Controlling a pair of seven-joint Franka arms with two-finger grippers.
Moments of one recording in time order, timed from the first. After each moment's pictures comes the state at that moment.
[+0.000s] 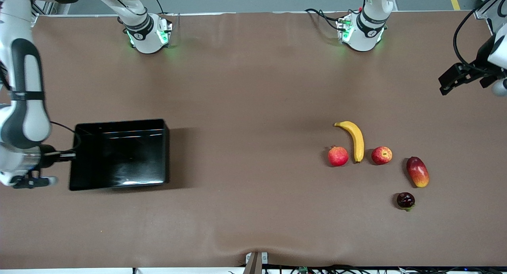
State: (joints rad) left arm 0.14 -0.03 -0.24 -1.51 0.09 1.52 -0.21; right arm -0.23 0.59 -0.04 -1.44 0.09 1.80 -0.32
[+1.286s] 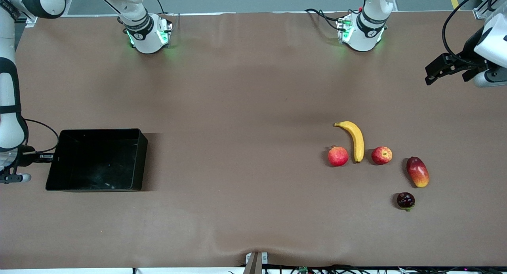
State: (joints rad) left arm 0.04 -0.07 -0.15 -1.59 0.02 1.51 -0.18; right arm -0.40 0.71 -0.03 -1.45 0.15 1.99 -0.50
